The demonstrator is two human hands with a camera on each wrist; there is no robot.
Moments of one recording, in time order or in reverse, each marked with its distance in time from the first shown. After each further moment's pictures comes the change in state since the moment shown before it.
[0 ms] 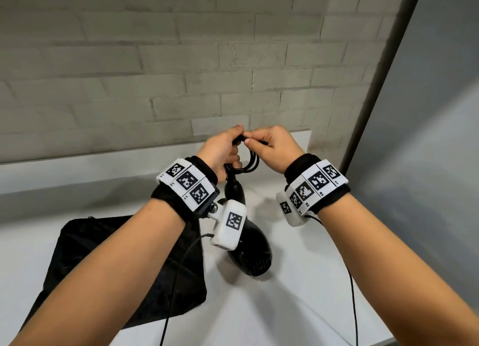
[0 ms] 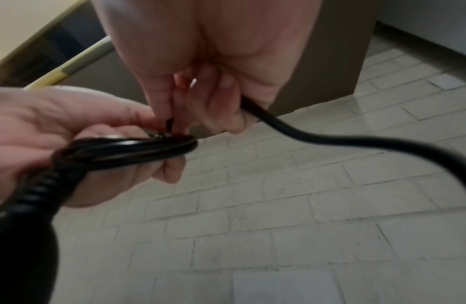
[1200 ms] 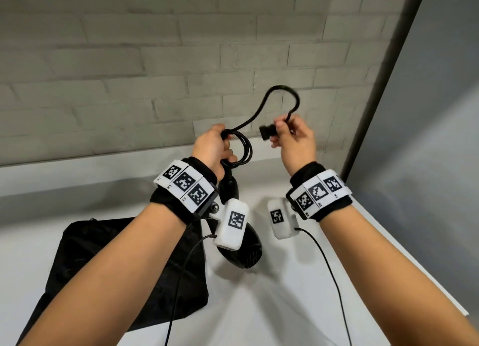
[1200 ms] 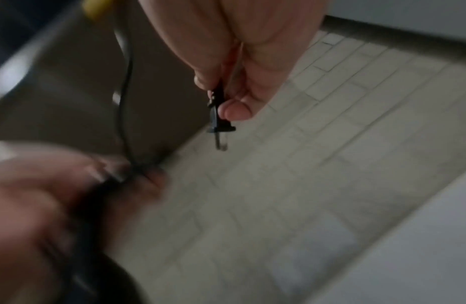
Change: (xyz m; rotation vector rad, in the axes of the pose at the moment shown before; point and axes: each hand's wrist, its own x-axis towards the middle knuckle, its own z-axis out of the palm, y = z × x) left_hand 0.002 0.007 -0.002 -0.220 0.212 0.053; right_hand 0.004 0.020 0.004 0.497 0.567 0.183
